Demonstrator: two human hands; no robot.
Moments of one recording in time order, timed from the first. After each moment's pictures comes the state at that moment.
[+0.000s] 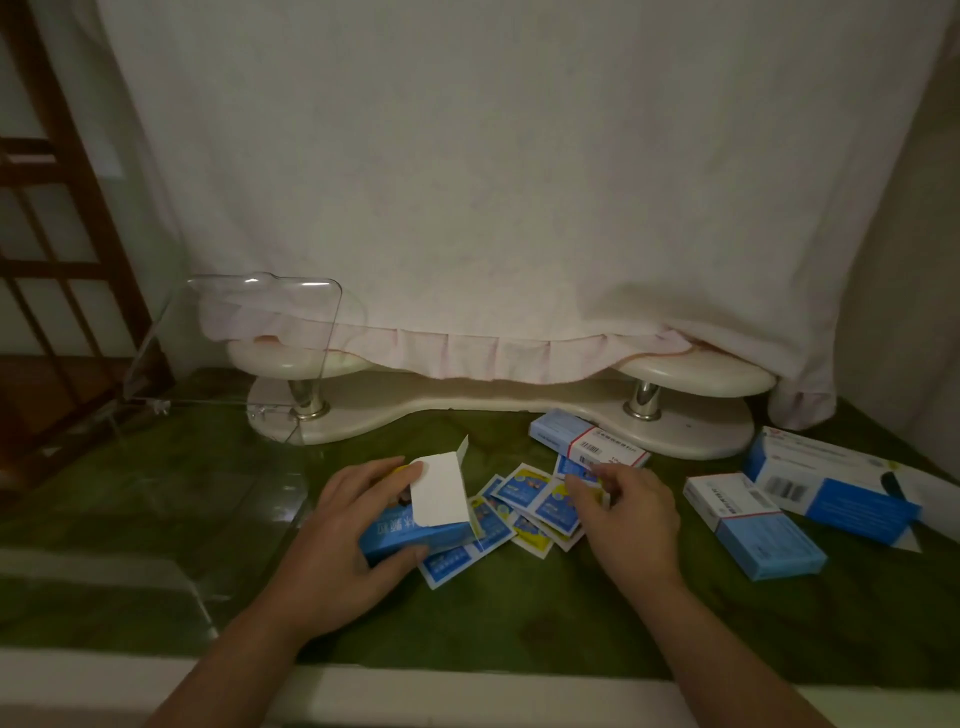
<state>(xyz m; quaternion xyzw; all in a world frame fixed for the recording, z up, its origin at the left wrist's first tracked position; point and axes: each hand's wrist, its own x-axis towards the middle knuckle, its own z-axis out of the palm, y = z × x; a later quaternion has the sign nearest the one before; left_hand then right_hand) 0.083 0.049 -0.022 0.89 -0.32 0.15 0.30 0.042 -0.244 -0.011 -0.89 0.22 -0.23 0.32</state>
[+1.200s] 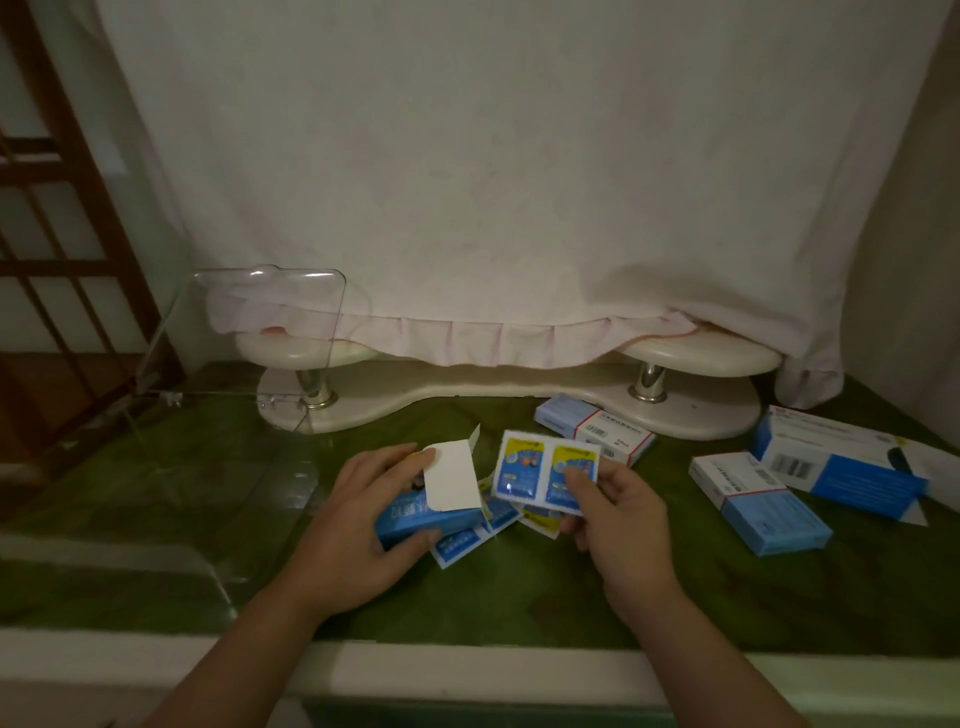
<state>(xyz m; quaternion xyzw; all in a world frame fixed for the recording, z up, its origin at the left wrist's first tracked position) 0.083 0.047 -0.021 0.89 -0.32 0.16 0.28 0.013 -0.206 0.003 -0.65 0.19 -0.20 0.71</state>
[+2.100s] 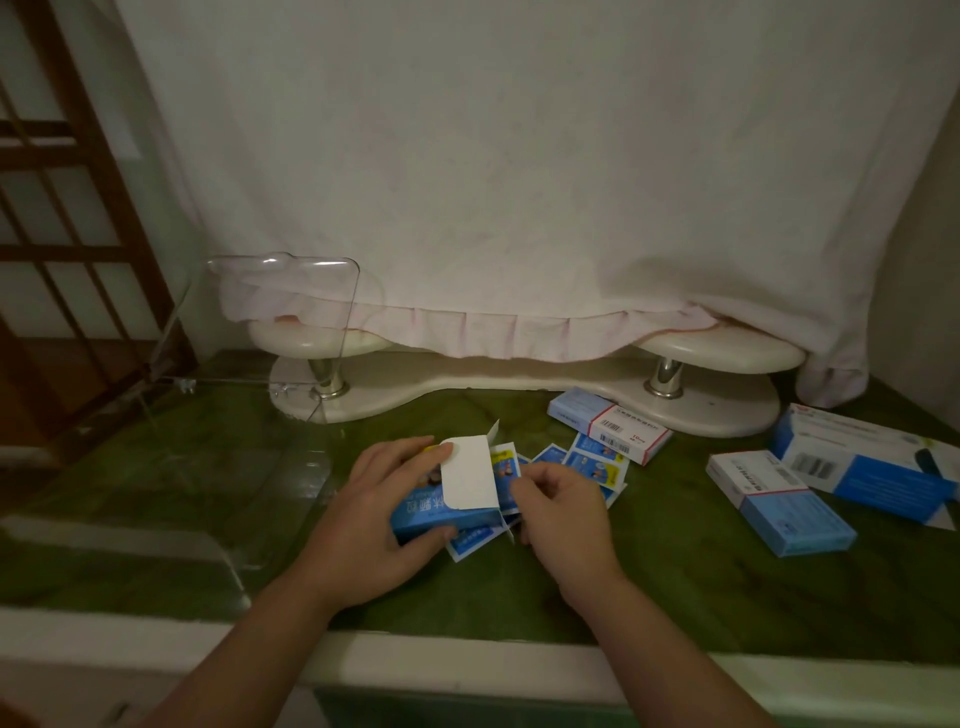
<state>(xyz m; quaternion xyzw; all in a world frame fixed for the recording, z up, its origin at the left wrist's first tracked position) 0.082 0.047 -0.020 0.88 -0.33 0.16 0.28 0.032 -0.160 0.001 -0.77 0.15 -0.12 0.60</state>
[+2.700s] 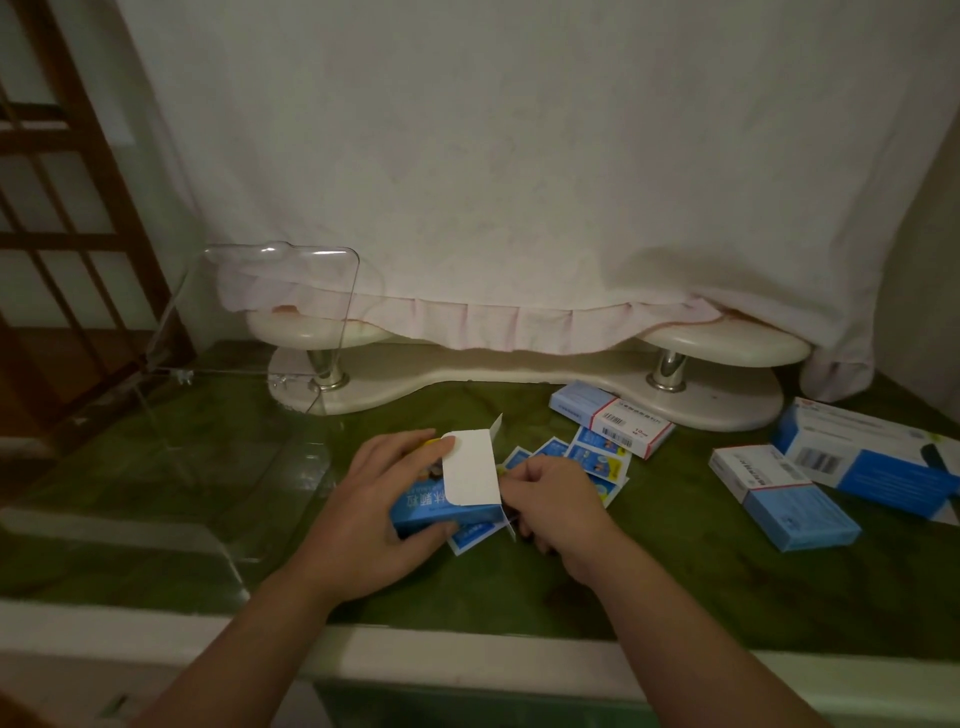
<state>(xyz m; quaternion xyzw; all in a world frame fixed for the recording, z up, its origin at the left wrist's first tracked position) 0.083 0.047 -0.021 0.88 -0.35 0.17 0.29 0.040 -0.161 0.021 -0.82 0.16 0.04 0.56</state>
